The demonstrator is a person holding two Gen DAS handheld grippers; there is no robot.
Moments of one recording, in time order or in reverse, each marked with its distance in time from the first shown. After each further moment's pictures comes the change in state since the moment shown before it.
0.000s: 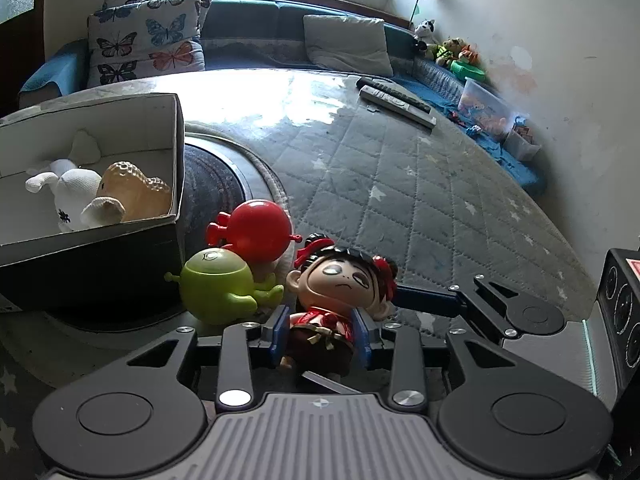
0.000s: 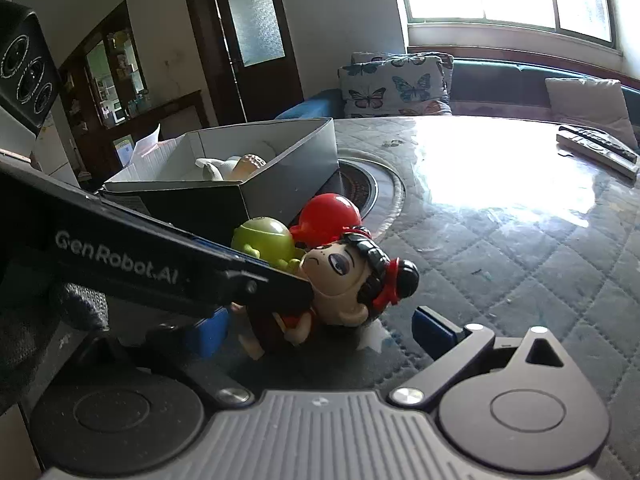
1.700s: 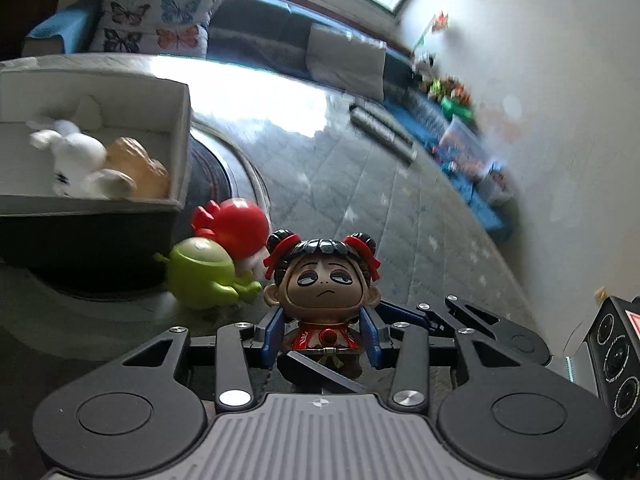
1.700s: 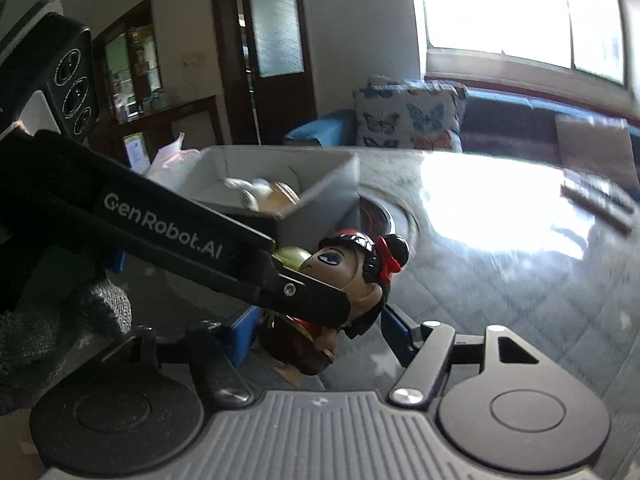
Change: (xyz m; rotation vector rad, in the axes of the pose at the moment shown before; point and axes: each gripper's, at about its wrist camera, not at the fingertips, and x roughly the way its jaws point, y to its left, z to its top) left arm -0.034 0.019 -0.002 -0.184 -0.070 -0.145; right arm -0.034 0.036 0.021 -0.120 -0.061 -0.017
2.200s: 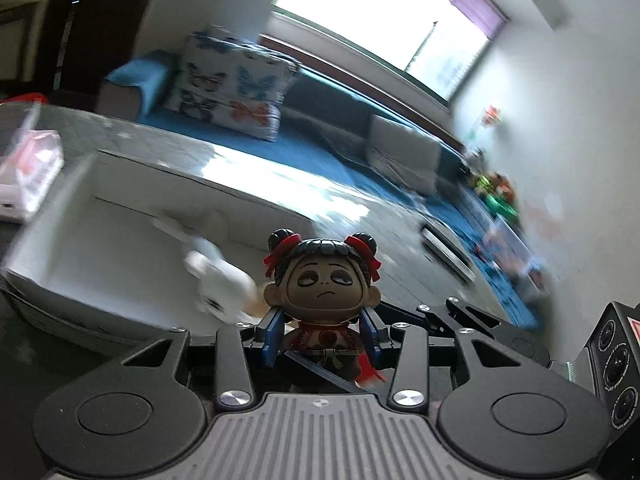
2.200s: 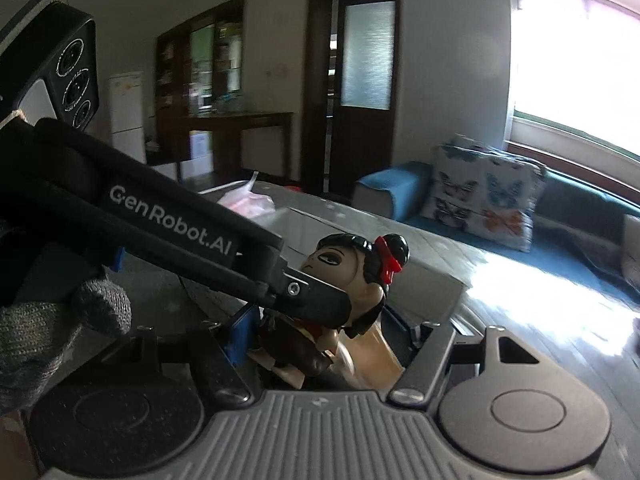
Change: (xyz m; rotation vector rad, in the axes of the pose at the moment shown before) left arm -0.073 0.088 0.065 -0.145 -0.231 0.131; right arm 0.076 0.073 0.103 -0.239 -0.073 0.151
